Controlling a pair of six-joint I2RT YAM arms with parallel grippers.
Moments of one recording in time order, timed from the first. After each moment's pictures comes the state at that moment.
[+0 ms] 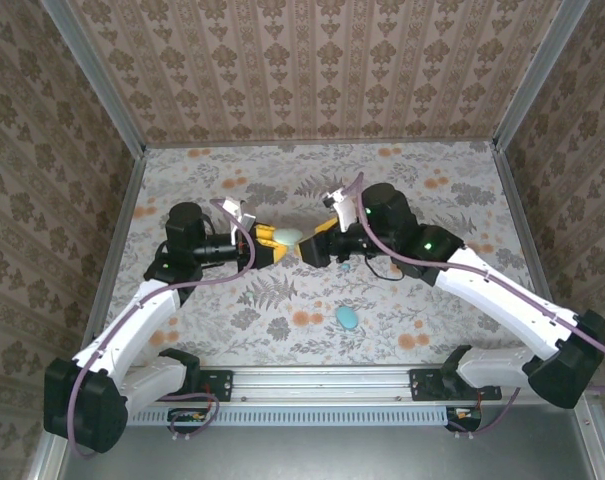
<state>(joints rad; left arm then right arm) -0.38 1.02 0.69 0.10 1.10 -0.12 0.75 1.28 1.20 -0.42 -0.37 0.30</state>
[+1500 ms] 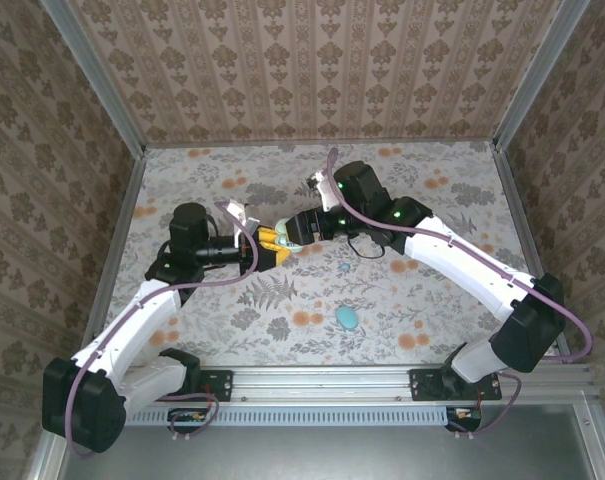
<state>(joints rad) -0.41 1.02 0.70 0.04 1.07 -0.06 0.68 1.49 1.38 -0.54 -0.36 0.40</state>
